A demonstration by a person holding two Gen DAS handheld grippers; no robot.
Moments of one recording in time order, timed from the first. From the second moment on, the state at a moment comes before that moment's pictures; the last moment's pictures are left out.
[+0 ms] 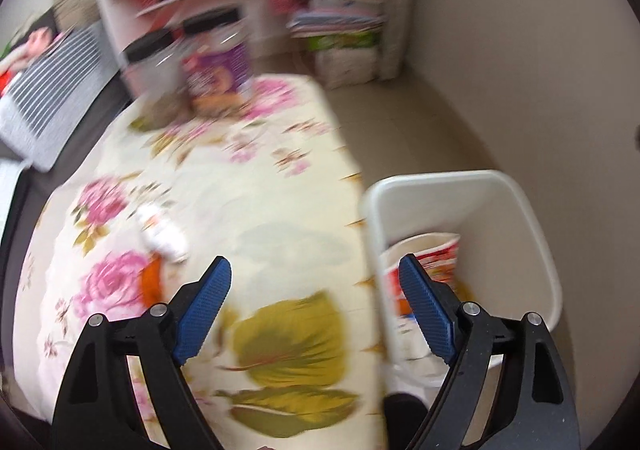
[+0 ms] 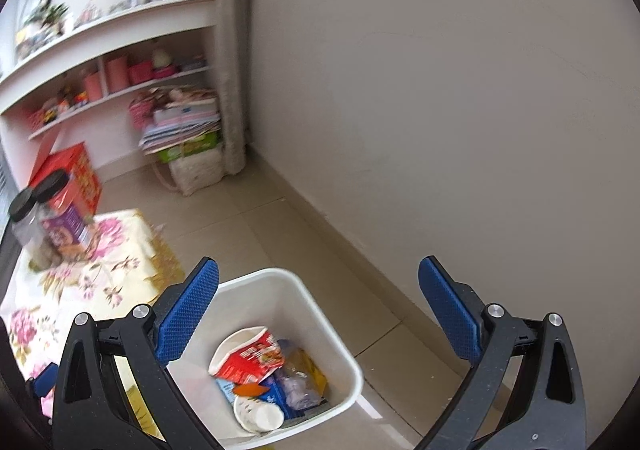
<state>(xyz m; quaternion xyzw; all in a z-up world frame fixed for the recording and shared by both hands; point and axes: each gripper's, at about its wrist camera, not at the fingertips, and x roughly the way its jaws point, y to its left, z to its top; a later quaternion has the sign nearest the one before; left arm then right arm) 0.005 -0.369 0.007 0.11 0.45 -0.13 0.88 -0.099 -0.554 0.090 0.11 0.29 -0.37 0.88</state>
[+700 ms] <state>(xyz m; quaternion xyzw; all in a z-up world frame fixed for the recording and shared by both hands) 0.083 -0.239 -0.072 0.06 0.57 -0.05 0.82 -0.009 -0.447 0.051 -0.01 0.38 -0.27 0.88</state>
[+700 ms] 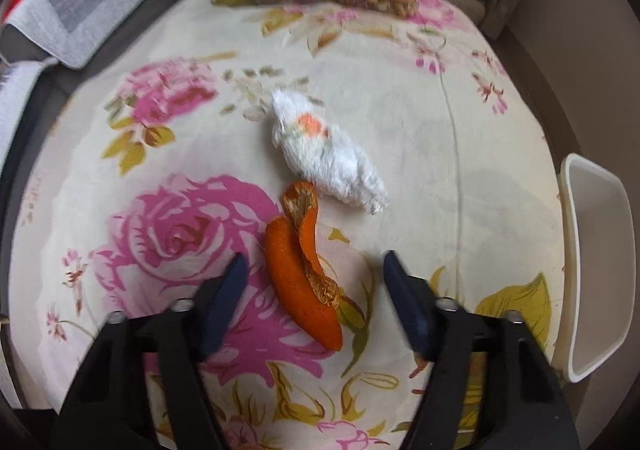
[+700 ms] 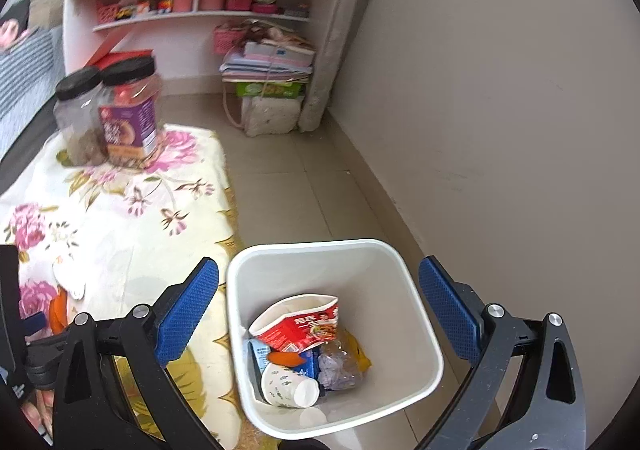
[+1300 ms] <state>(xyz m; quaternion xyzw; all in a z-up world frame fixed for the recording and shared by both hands) 0.105 -0.152 -0.023 0.10 0.54 -0.07 0.83 0.073 -0.329 -0.004 -0.06 0.47 -0.11 0.87</state>
